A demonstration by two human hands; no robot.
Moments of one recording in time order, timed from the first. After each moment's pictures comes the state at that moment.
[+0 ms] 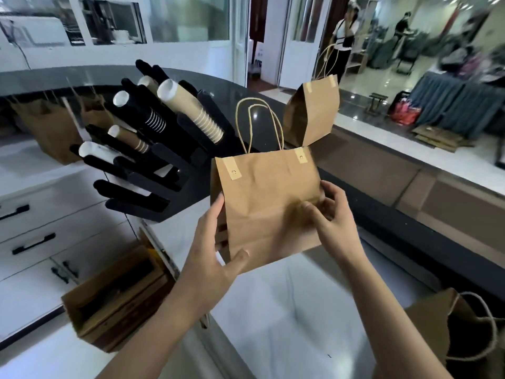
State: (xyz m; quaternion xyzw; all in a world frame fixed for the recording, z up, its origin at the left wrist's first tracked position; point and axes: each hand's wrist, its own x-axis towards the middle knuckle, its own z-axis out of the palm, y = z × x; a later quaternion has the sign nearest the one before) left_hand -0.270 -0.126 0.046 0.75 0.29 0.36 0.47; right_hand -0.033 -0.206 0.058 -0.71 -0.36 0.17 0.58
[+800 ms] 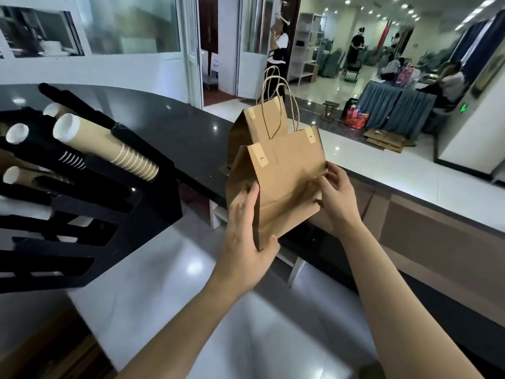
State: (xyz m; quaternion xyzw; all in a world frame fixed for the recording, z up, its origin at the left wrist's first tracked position) left_hand -0.047 -0.074 0.071 0.81 0.19 0.37 0.41; right_hand 0.169 -0.140 0.105 -0.73 -0.22 0.12 0.63
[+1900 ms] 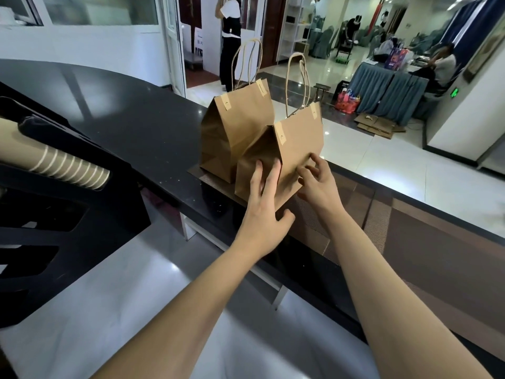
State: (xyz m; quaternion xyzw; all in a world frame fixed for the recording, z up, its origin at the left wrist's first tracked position) left_hand 0.115 -0.017 0.051 0.84 0.18 0.29 0.43; right_hand 0.272 -0.070 0.069 -0.74 -0.23 0.14 0.62
